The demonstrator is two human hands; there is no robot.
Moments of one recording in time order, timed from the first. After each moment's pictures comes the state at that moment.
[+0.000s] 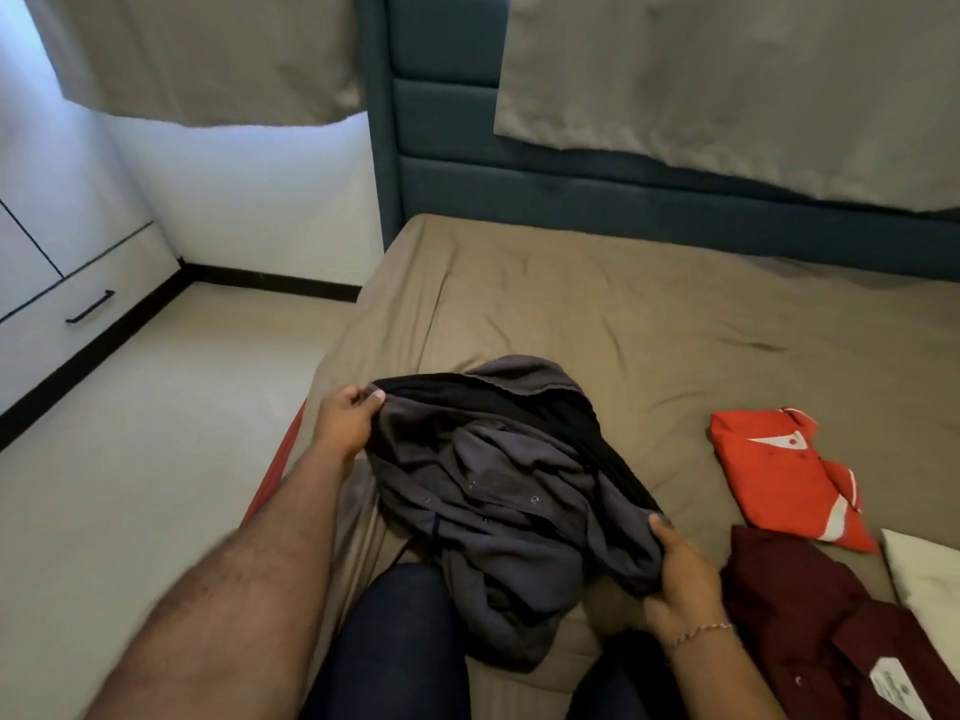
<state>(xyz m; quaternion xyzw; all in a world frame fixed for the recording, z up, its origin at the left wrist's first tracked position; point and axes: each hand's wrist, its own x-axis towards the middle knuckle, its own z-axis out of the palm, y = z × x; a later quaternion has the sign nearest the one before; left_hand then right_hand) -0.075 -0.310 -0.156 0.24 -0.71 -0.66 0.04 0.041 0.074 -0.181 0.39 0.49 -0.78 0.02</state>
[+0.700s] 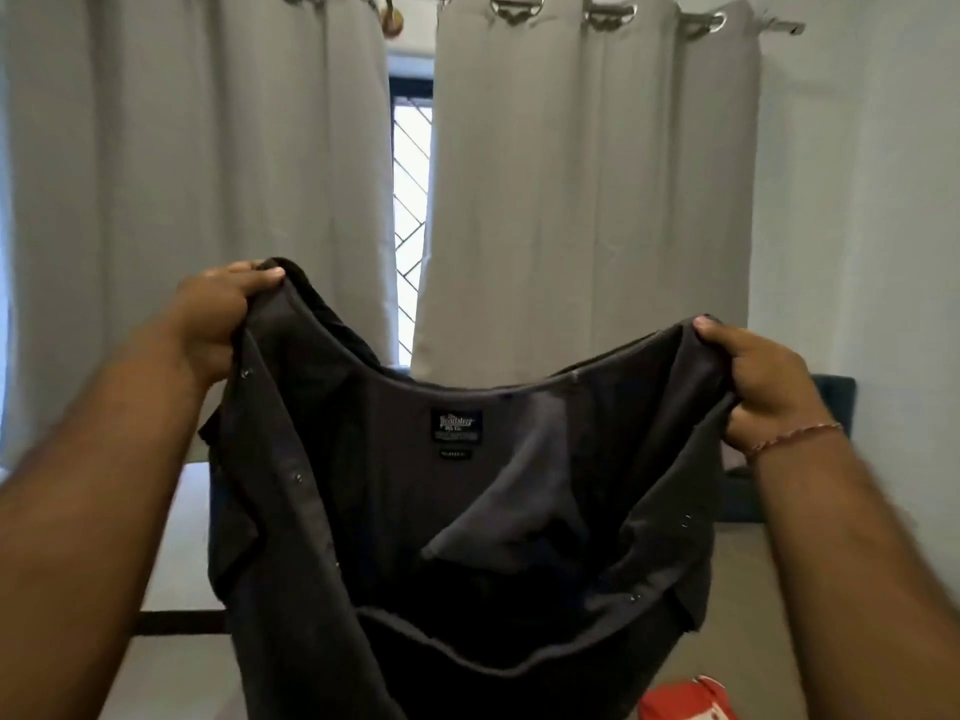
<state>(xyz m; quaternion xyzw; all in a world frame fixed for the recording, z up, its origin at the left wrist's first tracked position) -0.070 -0.313 0.376 -0.15 -0.60 -0.75 0.22 0.009 0.174 0.331 -0.02 0.55 -0.76 -0.34</state>
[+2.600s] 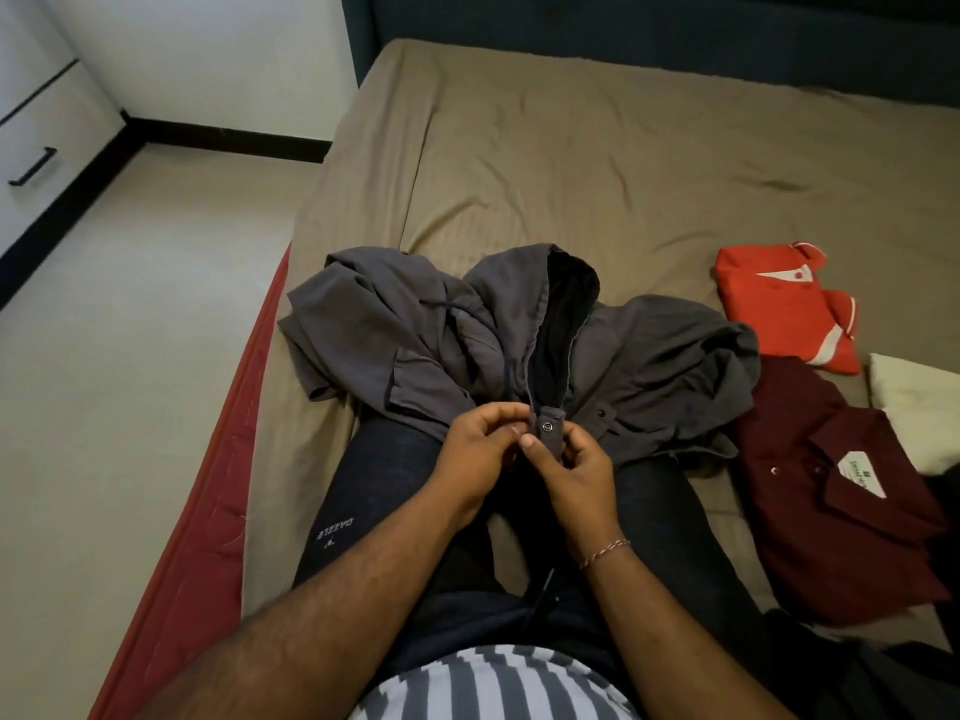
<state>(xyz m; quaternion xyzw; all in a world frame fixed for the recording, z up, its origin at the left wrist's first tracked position) 0.144 -0.145 -0.212 0.15 -0.59 -0.77 -0.17 0.171 -0.013 -0.225 0.13 0.68 -0.72 0.02</state>
